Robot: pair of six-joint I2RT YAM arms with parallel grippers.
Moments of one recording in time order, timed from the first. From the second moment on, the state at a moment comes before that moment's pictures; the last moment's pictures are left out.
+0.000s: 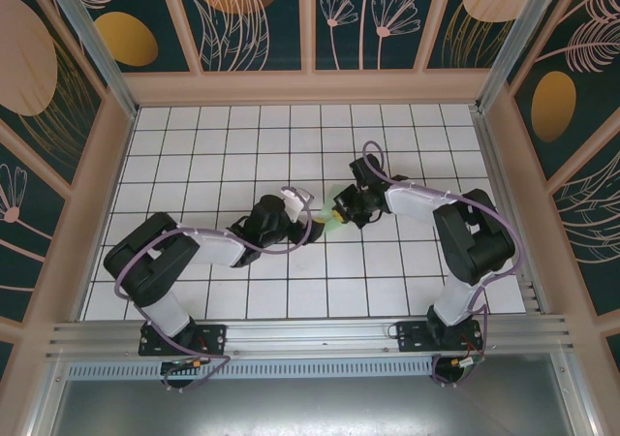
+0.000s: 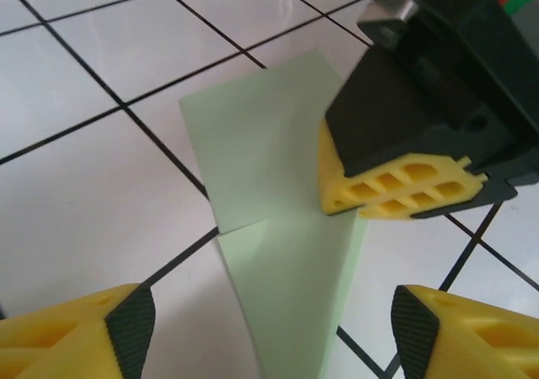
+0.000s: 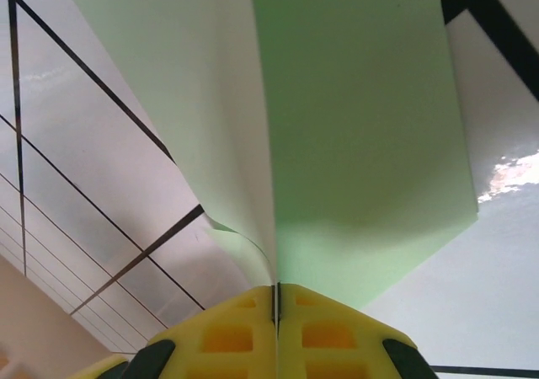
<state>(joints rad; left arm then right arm) -0.76 1.70 0.61 0.60 0.13 -0.15 0.52 1.74 1.00 -0.35 -0.37 1.36</state>
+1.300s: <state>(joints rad) -0.77 1.88 0.68 0.65 0.23 -0.03 0.50 1.79 1.04 -0.38 -0.46 1.34</state>
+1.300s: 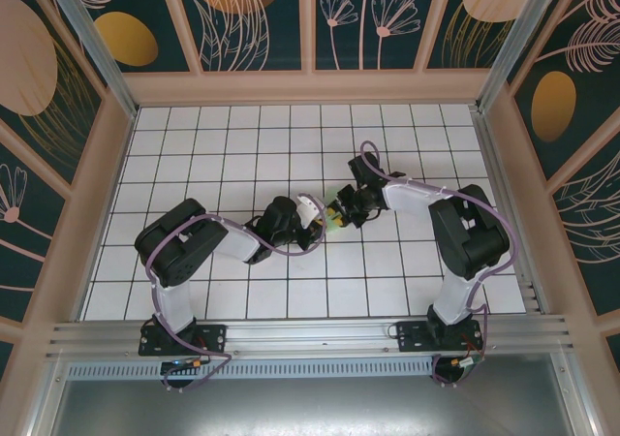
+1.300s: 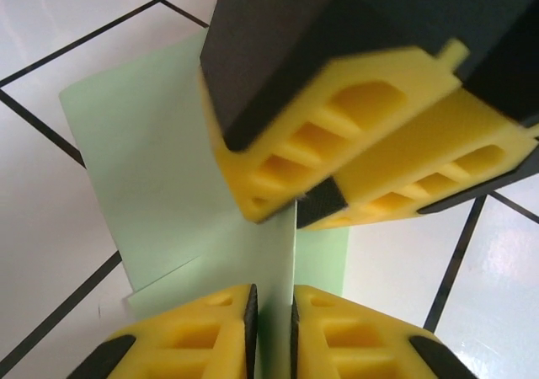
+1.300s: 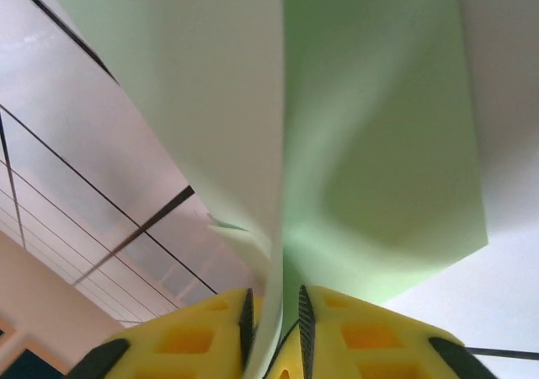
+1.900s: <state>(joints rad) -0.77 1.89 0.70 0.65 0.27 -0.28 0.38 1.60 0.89 -0.23 -0.41 1.01</state>
